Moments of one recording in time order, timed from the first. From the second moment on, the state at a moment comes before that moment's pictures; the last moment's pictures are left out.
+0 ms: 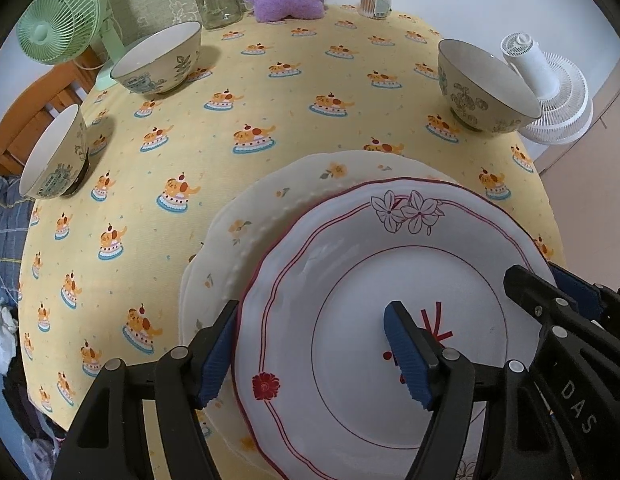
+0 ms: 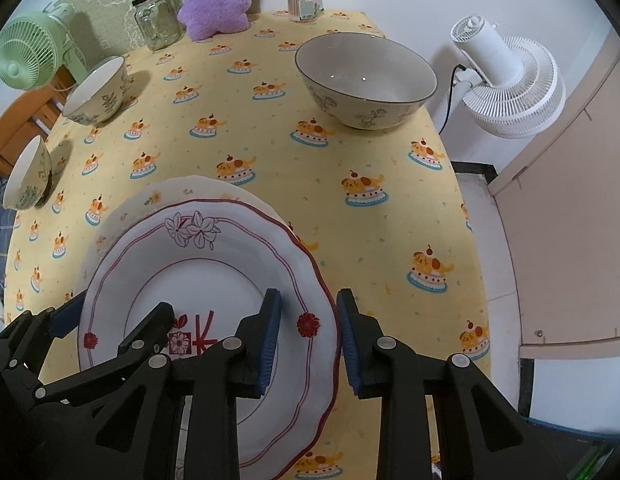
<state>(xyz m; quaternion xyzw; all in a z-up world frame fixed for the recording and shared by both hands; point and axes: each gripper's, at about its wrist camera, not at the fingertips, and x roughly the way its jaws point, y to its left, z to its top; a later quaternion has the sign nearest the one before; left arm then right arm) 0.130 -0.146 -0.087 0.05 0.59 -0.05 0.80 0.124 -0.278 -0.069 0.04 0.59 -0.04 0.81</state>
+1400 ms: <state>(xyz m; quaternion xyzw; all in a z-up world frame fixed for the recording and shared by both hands) 0.122 -0.108 -0.080 0.01 0.58 -0.09 0.81 0.140 -0.234 -0.081 -0.01 0.58 -0.07 0.81</state>
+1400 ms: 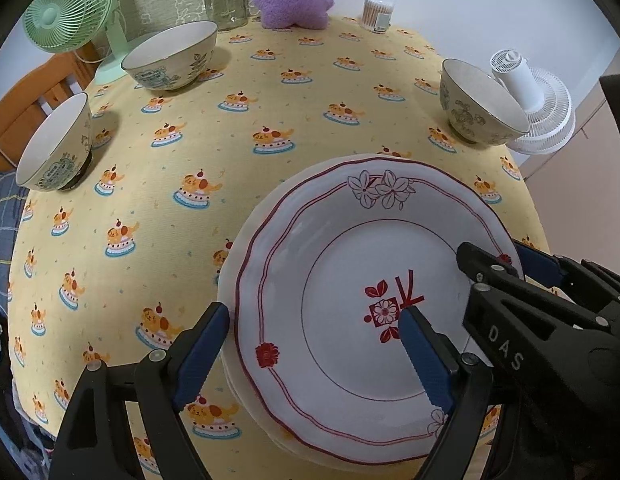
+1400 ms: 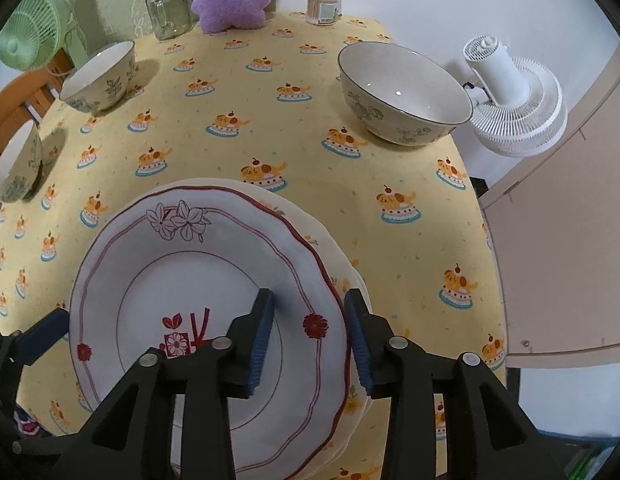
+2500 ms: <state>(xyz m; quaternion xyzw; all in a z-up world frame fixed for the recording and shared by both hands) 0.111 0.029 -0.009 0.04 0.48 -0.14 0.86 0.106 -0.103 -0.004 0.07 0.49 -0.11 0.86</state>
